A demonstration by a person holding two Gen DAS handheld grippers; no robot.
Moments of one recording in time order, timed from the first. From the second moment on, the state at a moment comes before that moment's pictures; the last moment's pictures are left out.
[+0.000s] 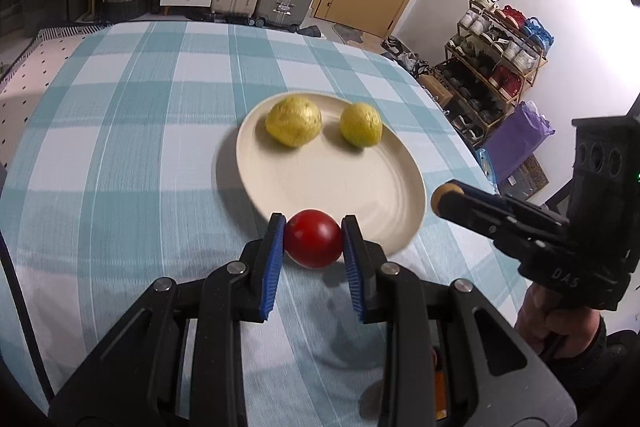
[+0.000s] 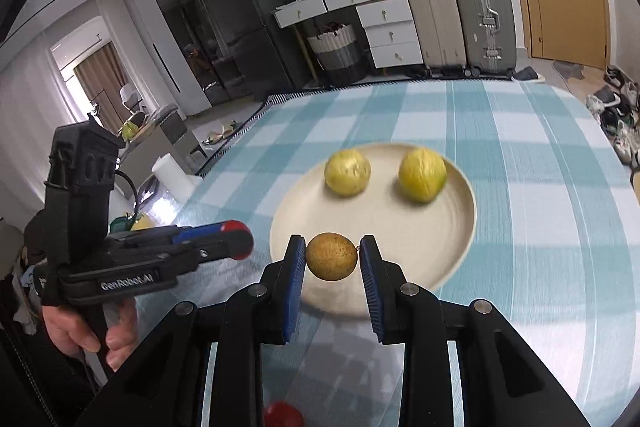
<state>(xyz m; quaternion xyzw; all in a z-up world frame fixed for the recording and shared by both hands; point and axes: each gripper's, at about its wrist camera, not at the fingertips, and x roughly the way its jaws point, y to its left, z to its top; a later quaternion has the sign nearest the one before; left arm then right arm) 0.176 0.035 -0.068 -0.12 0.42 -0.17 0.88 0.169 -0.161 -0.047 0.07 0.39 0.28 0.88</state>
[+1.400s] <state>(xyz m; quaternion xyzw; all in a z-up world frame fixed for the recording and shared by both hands) 0.285 0.020 -0.108 -0.11 0.46 -0.16 0.86 0.270 -0.126 -0.101 0.07 0.44 0.28 0.85</state>
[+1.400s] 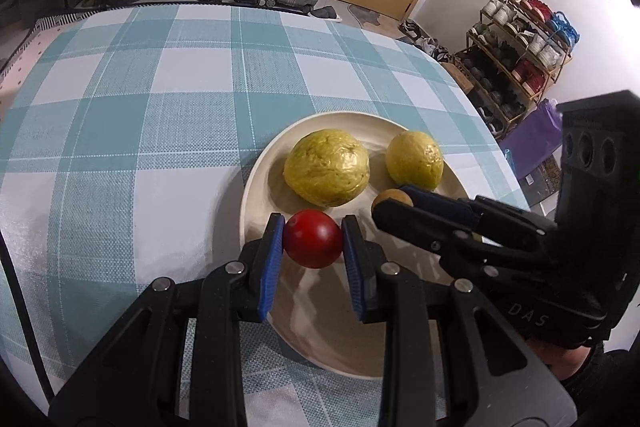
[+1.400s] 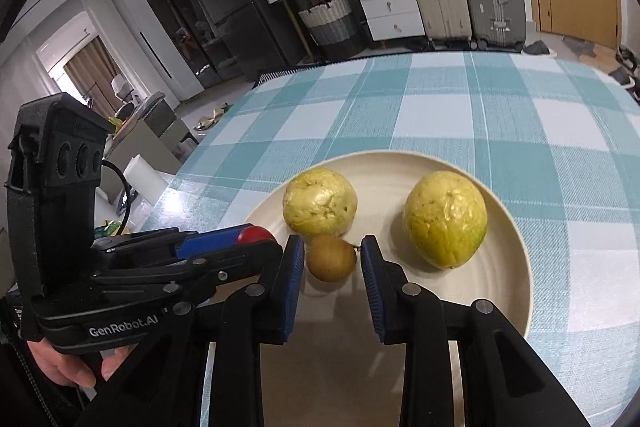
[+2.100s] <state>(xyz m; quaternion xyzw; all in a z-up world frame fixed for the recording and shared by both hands) 0.244 0.021 -0.071 -0.09 0.43 -0.13 0.89 0.232 -0.160 -0.065 0.10 0.39 0.26 0.88</state>
